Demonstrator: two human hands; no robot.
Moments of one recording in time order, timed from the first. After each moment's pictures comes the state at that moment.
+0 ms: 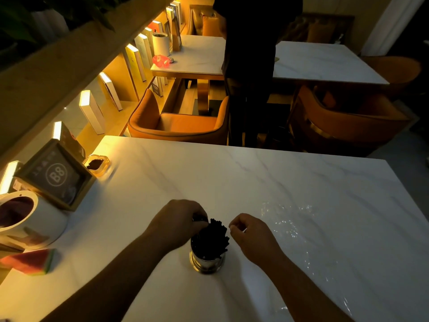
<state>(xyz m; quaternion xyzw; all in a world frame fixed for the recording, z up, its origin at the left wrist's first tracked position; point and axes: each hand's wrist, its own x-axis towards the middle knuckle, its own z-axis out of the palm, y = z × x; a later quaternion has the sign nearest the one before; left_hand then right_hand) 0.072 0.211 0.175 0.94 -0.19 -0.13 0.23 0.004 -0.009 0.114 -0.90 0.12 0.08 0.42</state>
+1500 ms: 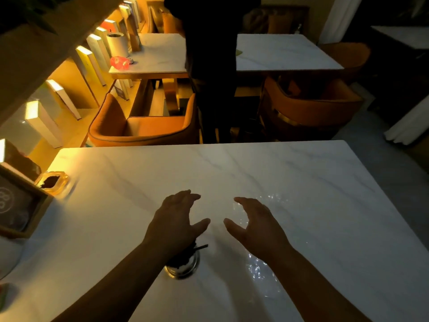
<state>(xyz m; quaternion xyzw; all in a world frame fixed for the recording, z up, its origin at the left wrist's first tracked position) 0.063 0.127 0.146 0.95 -0.21 -0.08 0.21 -0.028 -0.095 0.134 -0.94 0.13 -0.01 0.32</state>
